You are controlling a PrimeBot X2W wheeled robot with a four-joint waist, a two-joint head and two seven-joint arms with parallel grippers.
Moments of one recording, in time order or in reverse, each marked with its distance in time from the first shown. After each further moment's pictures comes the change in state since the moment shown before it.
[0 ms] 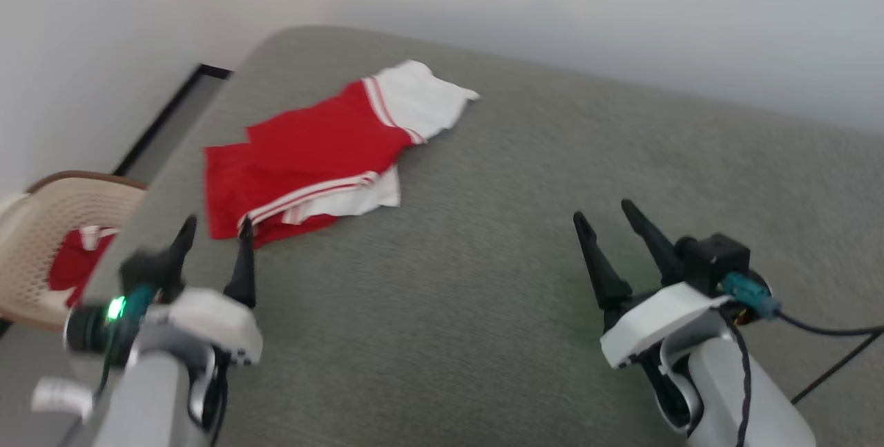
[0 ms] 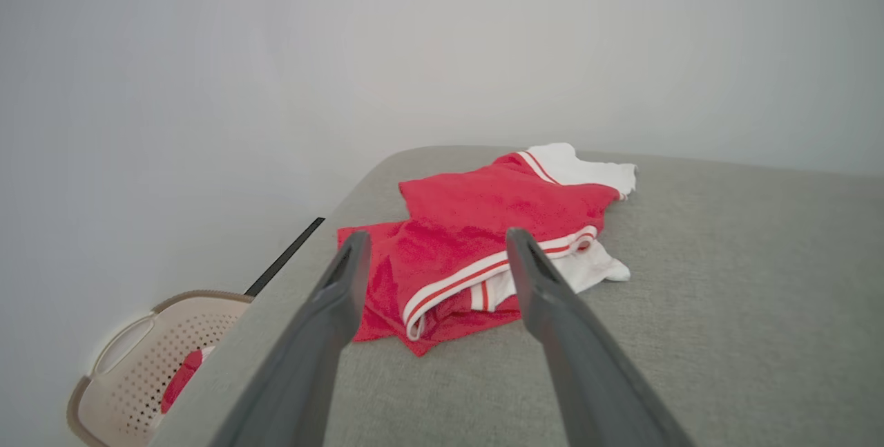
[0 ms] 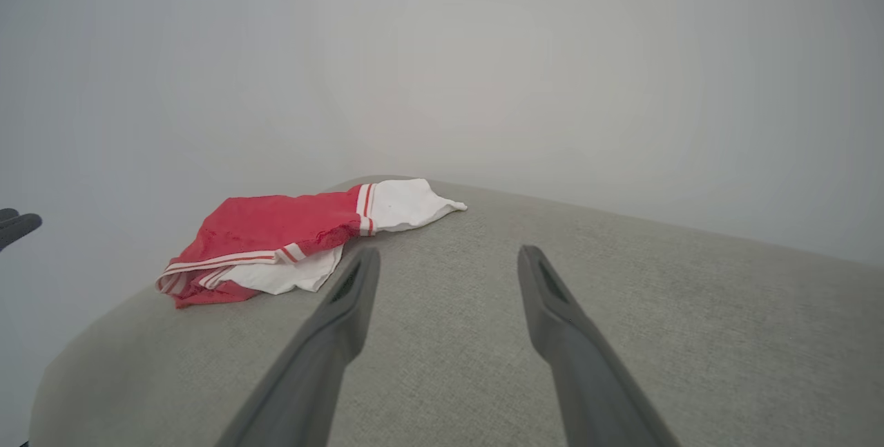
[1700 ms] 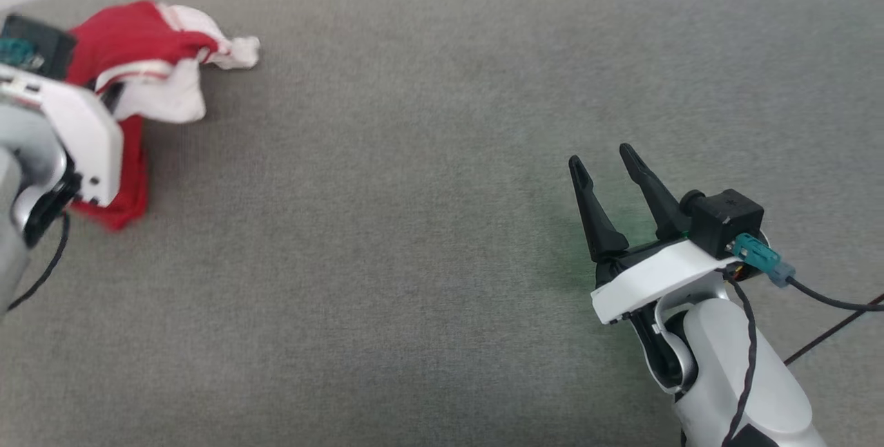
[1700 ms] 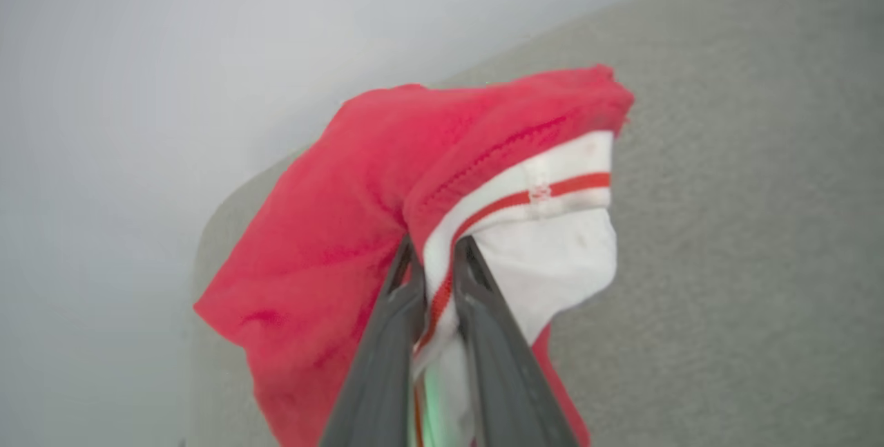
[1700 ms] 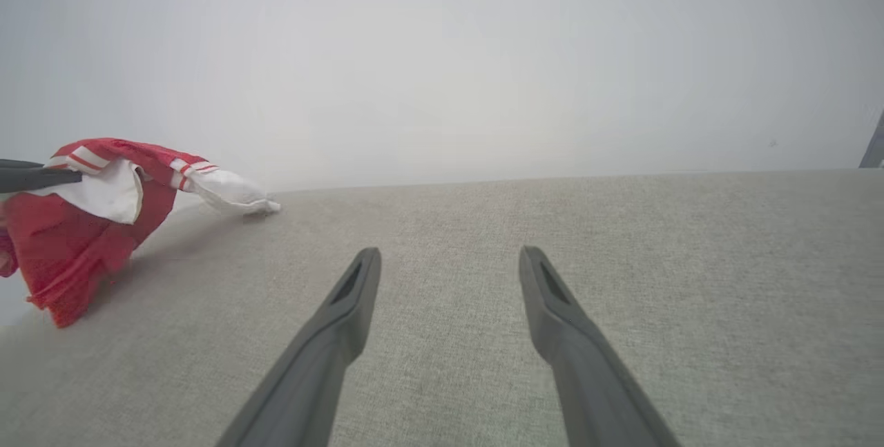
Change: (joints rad) left arm -0.691 0.537 -0.855 0.312 -0.610 -0.004 0.361; right arm -0.074 0.035 -0.027 -0.064 0.004 0.000 0.000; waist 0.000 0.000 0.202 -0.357
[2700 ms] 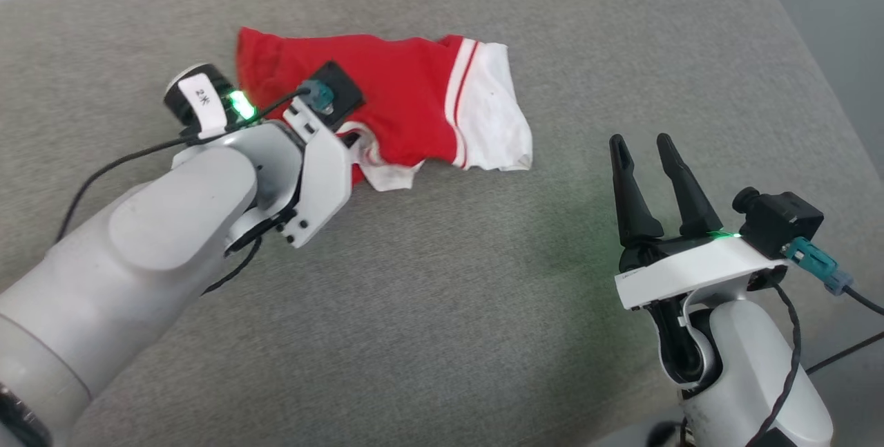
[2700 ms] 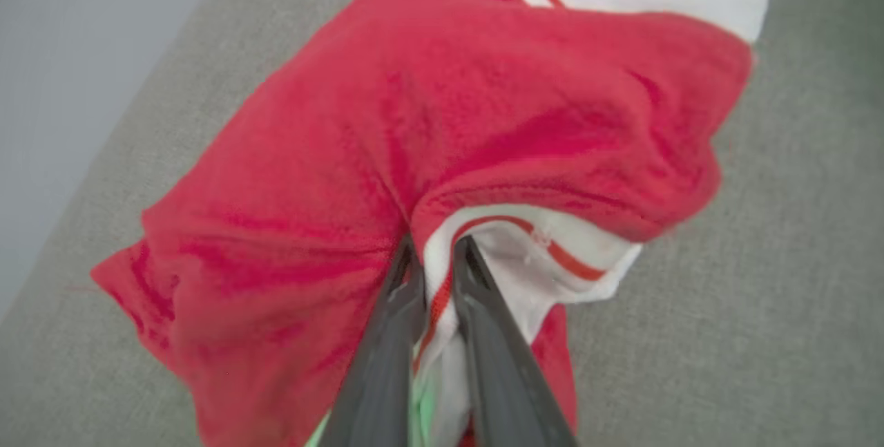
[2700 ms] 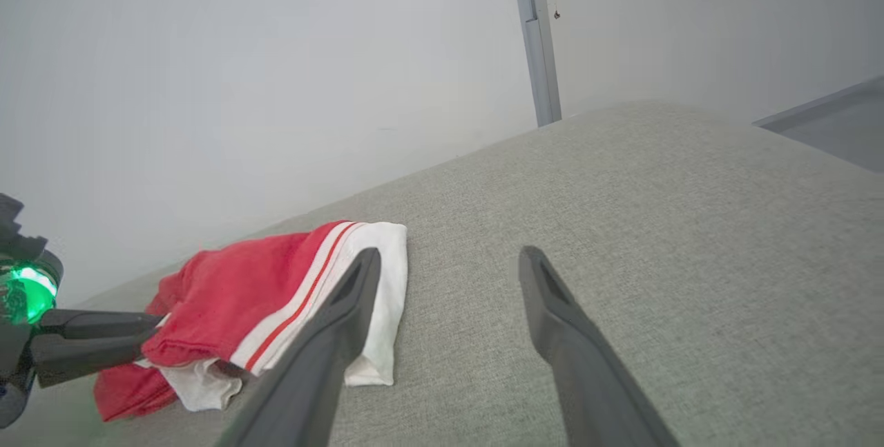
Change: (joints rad) left arm -0.126 -0.202 -0.402 -0.215 0.009 0.000 0.118; right arm 0.043 0.033 -0.098 -0.082 0.154 0.000 0.000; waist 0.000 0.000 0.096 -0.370
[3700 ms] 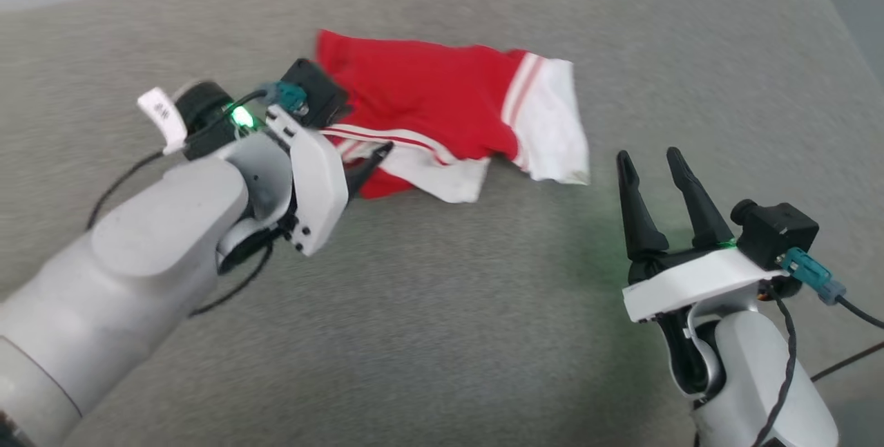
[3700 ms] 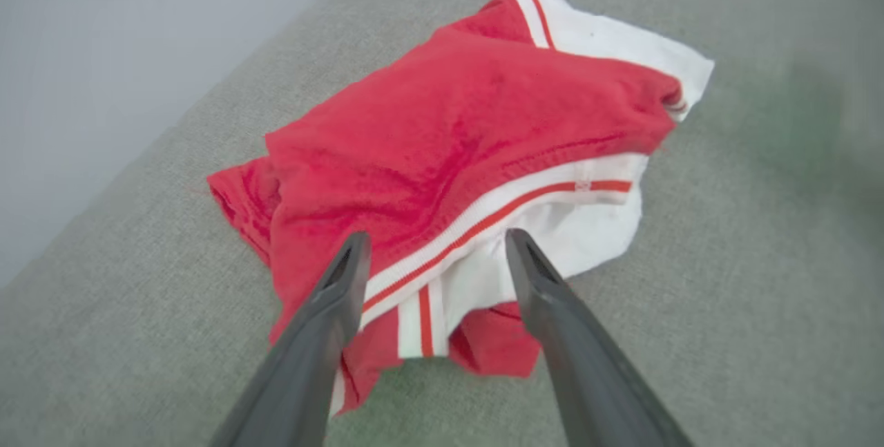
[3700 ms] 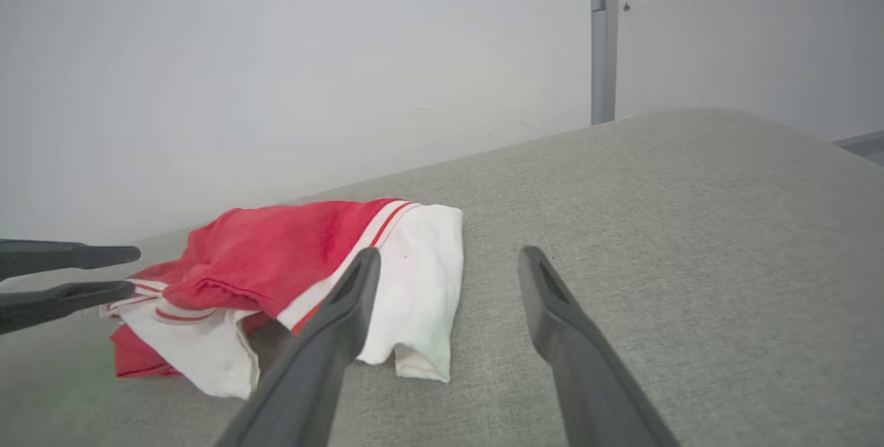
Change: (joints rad) left arm 0.022 0.038 -0.005 -0.066 -0.158 0.000 -0.134; right arm 0.020 0.001 -0.035 0.018 -0.118 0.000 0.000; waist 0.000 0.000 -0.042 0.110
